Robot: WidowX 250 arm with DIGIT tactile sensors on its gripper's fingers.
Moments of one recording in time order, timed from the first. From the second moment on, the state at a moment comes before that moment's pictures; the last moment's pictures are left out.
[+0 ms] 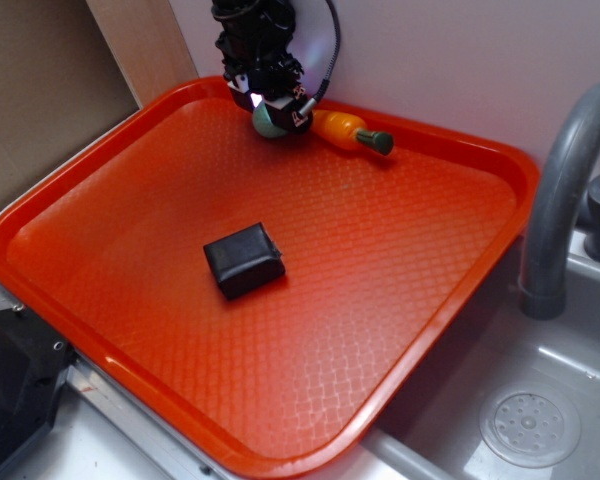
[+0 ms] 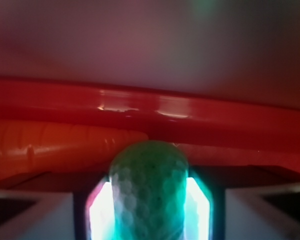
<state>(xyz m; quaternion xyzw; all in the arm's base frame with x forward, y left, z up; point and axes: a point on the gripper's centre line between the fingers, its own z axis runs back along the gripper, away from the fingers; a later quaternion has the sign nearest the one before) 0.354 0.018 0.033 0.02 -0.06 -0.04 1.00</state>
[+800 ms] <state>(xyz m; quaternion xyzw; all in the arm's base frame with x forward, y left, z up) 0.214 0.015 0.193 -0.02 0.04 0.15 0.99</state>
